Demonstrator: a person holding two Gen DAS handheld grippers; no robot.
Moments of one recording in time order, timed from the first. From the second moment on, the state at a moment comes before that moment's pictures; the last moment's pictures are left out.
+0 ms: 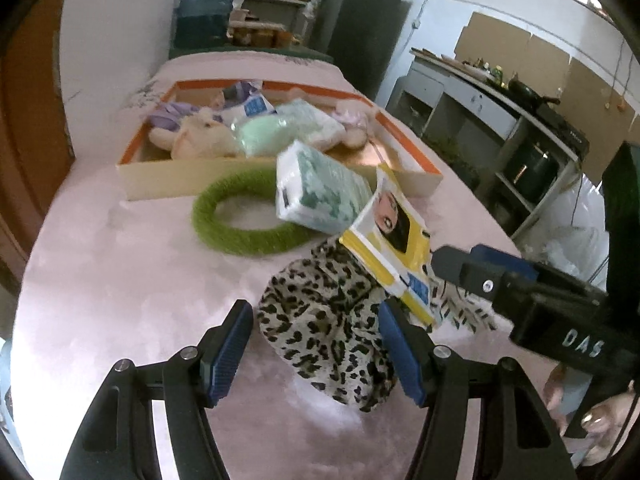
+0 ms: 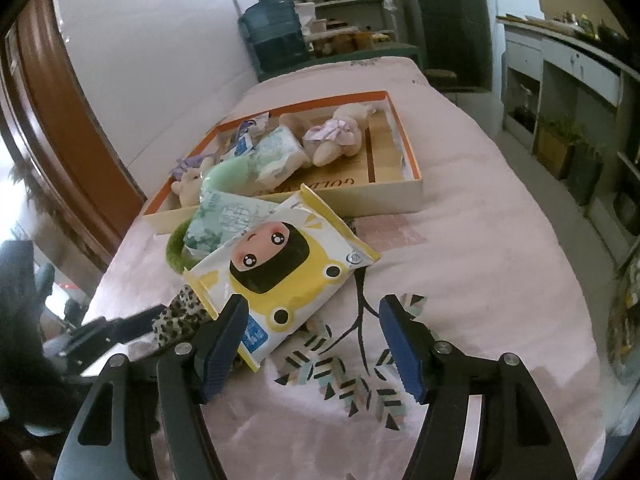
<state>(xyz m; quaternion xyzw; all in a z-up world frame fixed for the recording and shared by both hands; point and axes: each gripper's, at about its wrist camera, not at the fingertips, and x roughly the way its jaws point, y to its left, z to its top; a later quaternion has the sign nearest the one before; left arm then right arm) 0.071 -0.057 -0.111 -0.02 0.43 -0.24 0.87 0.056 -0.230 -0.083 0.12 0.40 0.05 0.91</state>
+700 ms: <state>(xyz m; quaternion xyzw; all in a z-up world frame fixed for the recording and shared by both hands) 0.062 -0.036 -0.110 -0.05 0.42 -0.26 0.87 0.105 -0.231 -0.109 0.37 0.43 0.00 0.82</state>
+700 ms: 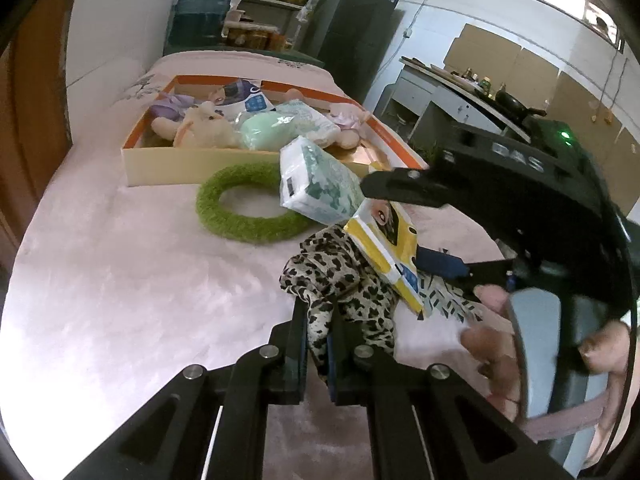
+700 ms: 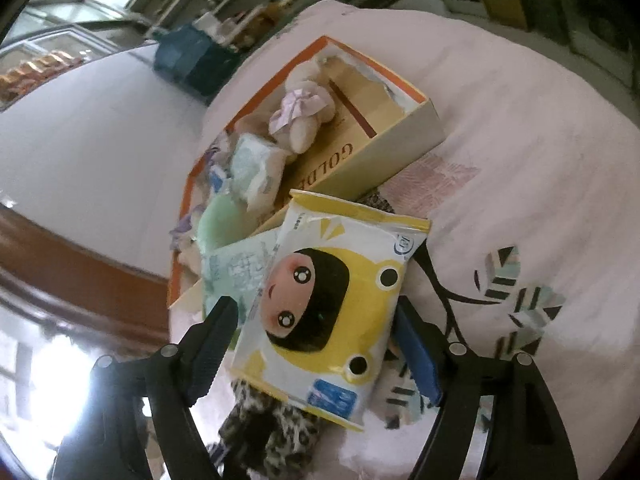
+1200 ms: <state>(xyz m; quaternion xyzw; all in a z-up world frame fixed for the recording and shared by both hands) 0.059 -0.022 -0.107 -0.07 0.42 -0.25 0.87 0.108 -0.194 -0.101 0.20 0.48 0.01 0.86</state>
